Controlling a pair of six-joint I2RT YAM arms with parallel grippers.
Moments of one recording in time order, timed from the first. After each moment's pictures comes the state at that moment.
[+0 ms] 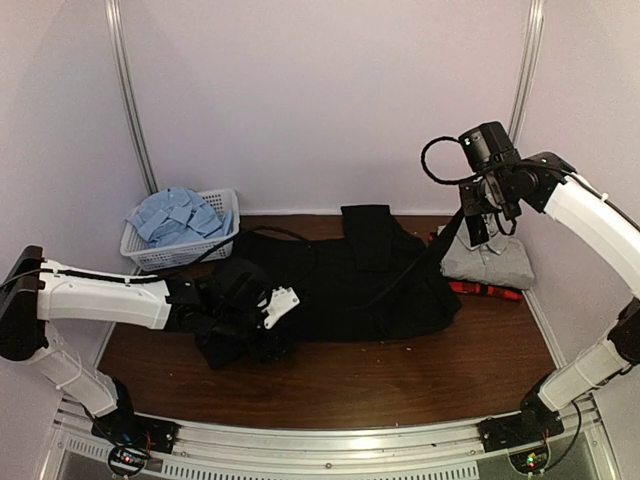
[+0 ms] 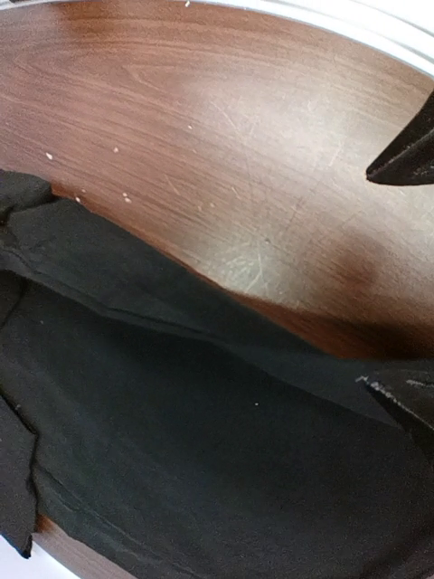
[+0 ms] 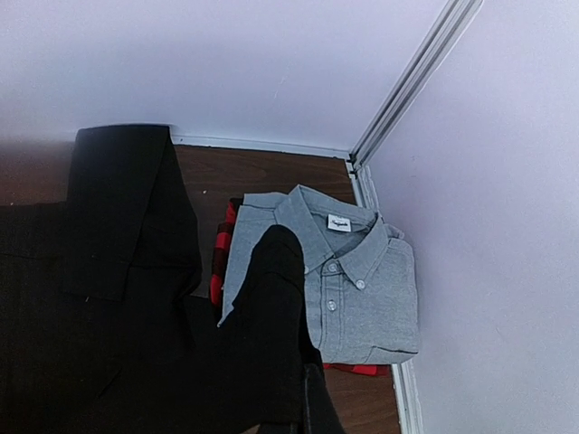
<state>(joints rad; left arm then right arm) -1.00 1.47 0.86 -0.27 0.02 0.08 0.54 1.42 1.57 -0.92 0.70 0.24</state>
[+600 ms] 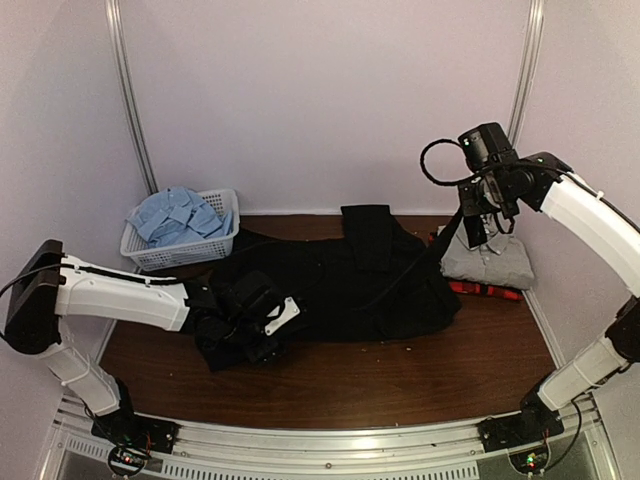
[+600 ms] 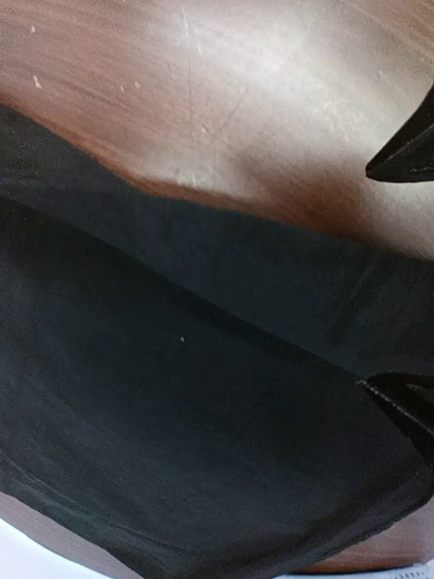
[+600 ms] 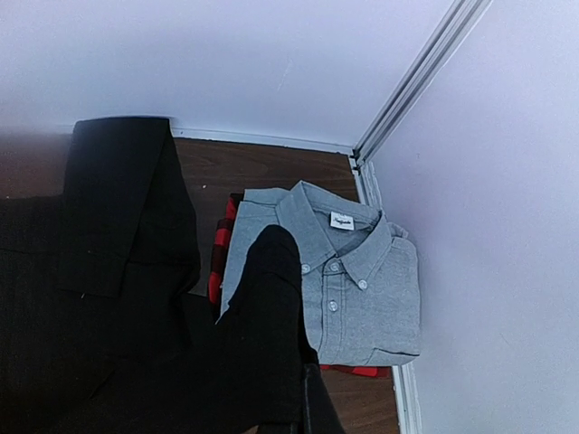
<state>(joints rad) -1.03 1.55 0.90 -0.38 -0.22 0.08 0.52 1.43 1.57 -0.91 0.67 0.21</state>
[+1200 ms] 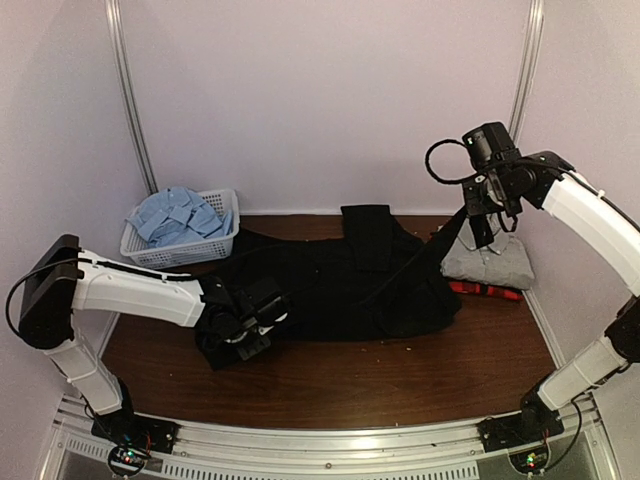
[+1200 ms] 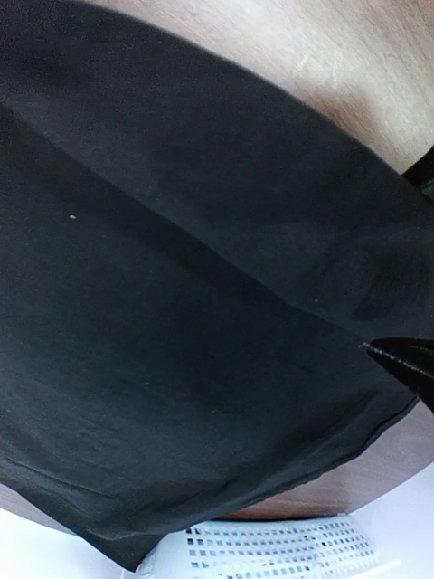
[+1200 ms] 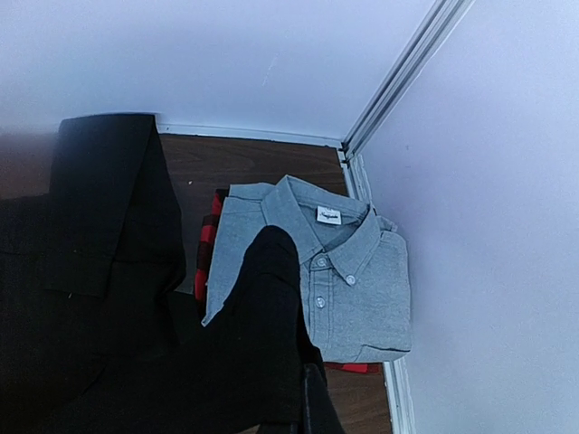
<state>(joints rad) -1.03 1.65 0.97 -0.57 -0.49 0.01 0.48 1.44 1.57 -0.92 0.67 0.21</state>
